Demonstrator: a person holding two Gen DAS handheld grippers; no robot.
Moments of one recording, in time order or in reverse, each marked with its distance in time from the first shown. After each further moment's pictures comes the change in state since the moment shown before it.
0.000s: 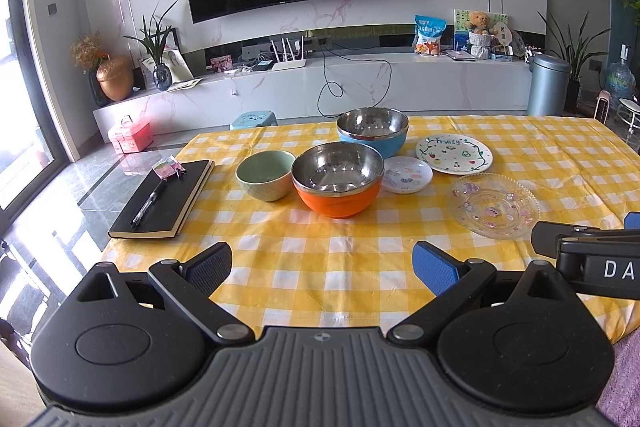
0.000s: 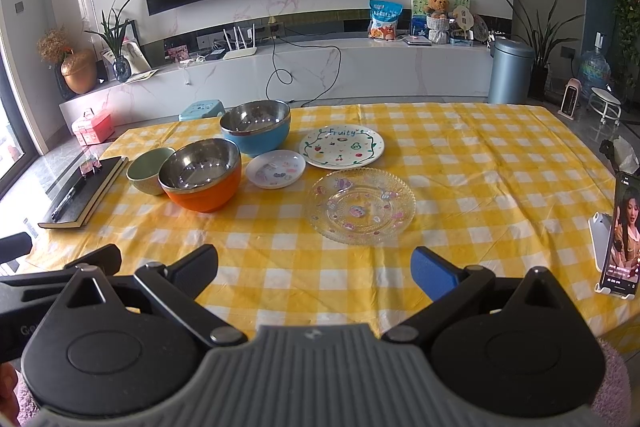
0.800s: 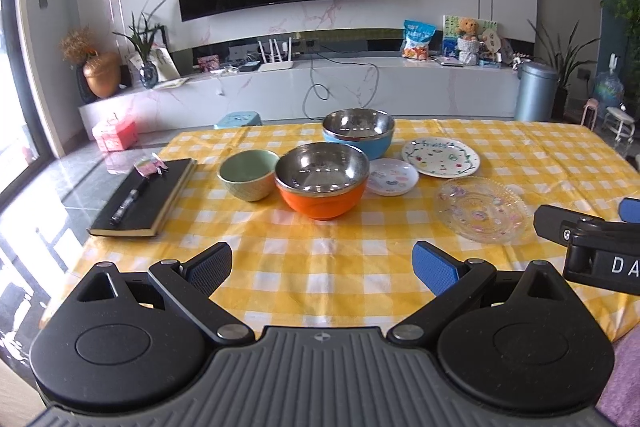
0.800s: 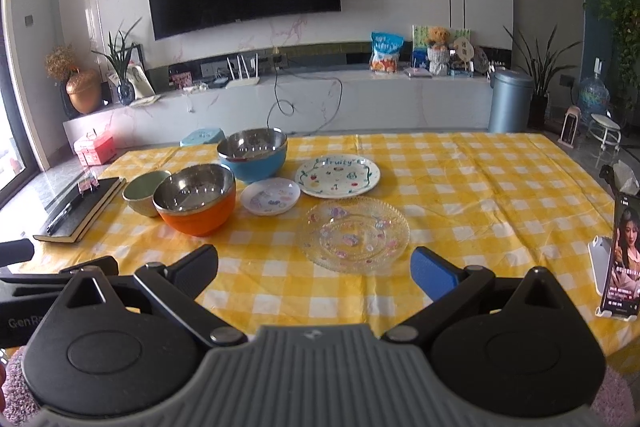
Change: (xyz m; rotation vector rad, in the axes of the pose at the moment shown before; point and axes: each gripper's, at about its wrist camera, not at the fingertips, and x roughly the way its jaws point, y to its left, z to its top) left arm 0.007 0.001 -0.010 -0.030 -0.014 -0.070; right arm 0.001 -0.008 -0.015 -0.028 -0.142 0.009
